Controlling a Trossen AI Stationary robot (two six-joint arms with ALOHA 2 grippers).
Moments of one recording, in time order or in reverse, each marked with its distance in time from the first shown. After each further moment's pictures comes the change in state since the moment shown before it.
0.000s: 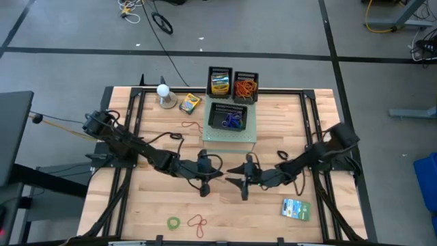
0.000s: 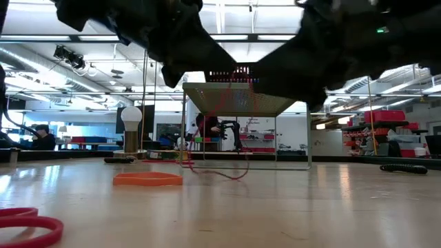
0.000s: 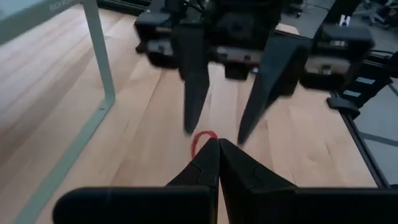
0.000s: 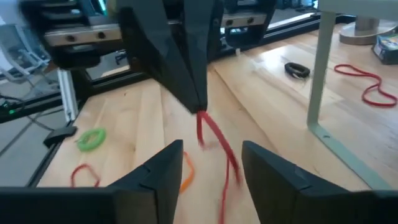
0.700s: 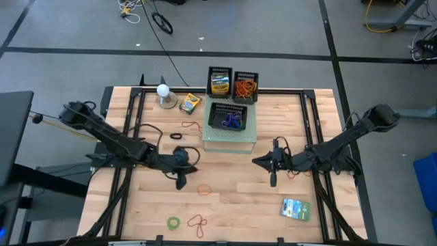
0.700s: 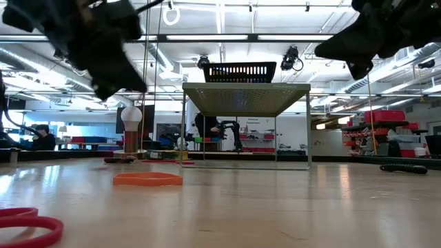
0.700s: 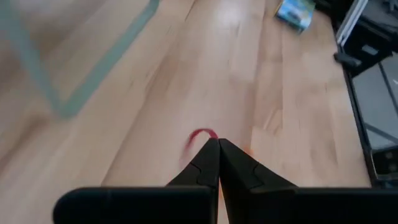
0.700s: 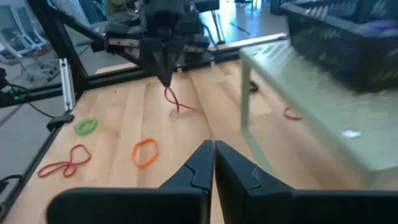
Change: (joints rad) left arm -0.035 -0.400 -0.282 -0.320 0.048 -0.277; right arm 0.019 -0.718 -0.255 -0.495 0.017 -0.071
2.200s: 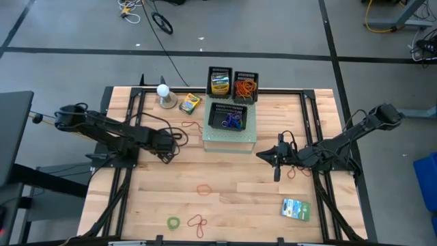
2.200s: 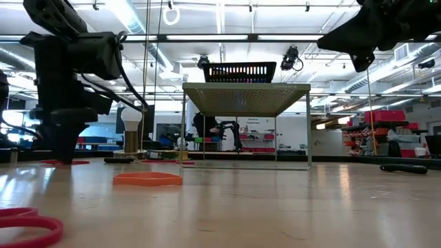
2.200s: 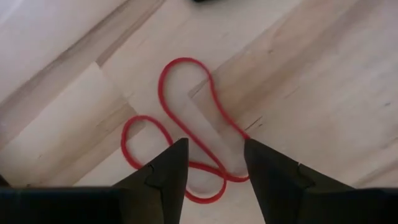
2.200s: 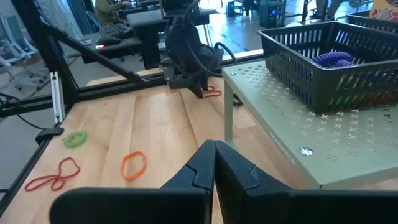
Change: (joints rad) left arm 0.381 0.001 -0.064 -0.828 0.098 -0.289; right arm -0.018 -0.129 0.000 -0.087 0.031 -0.041
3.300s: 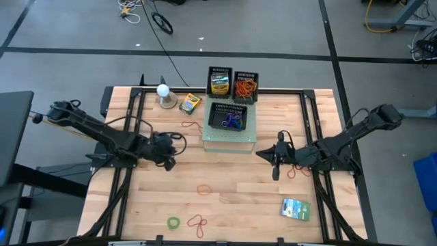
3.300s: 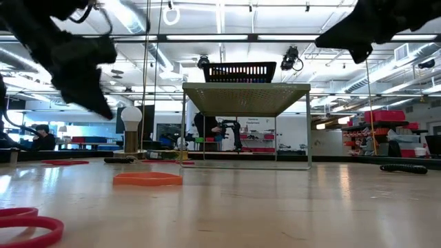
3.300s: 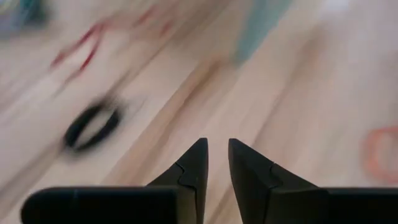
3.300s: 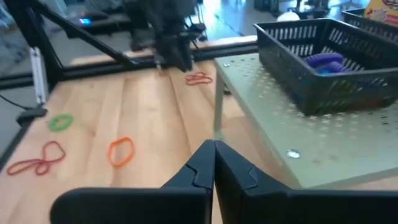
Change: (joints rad) left arm -0.300 -0.288 -0.019 0.301 -0.278 0.134; right arm -0.021 0.000 0.113 -0.229 0.000 0.004
